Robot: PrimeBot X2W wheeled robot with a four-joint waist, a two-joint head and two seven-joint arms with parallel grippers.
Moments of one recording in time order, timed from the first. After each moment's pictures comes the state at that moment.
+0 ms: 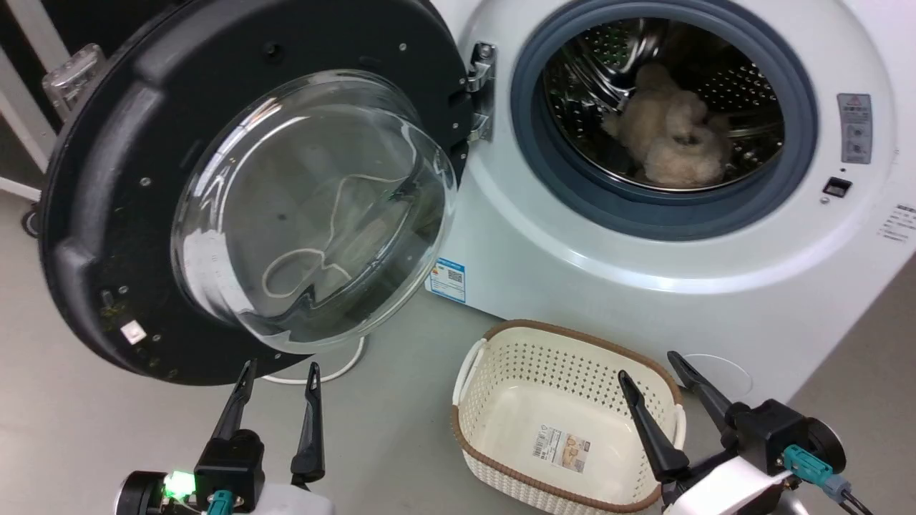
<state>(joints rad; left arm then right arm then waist) 0.07 0.10 -0.10 -0.06 0.00 0.09 -0.15 -0.05 -0.13 0.18 0.12 0.14 0.13 -0.15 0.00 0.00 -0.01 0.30</state>
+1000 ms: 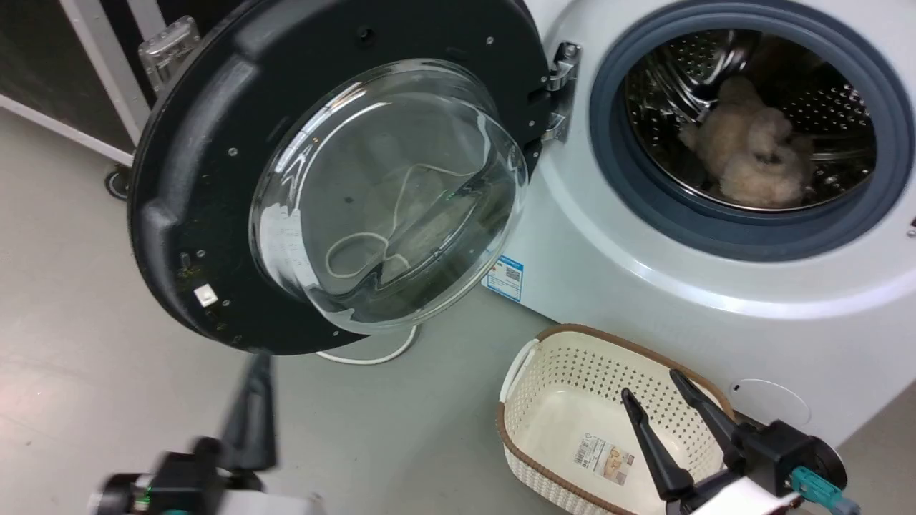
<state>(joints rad) 0.10 0.10 -0.09 -0.15 -0.10 0.08 -0.21 -0.02 -0.16 0.21 0.14 0.18 0.13 -0.21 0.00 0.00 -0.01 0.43</state>
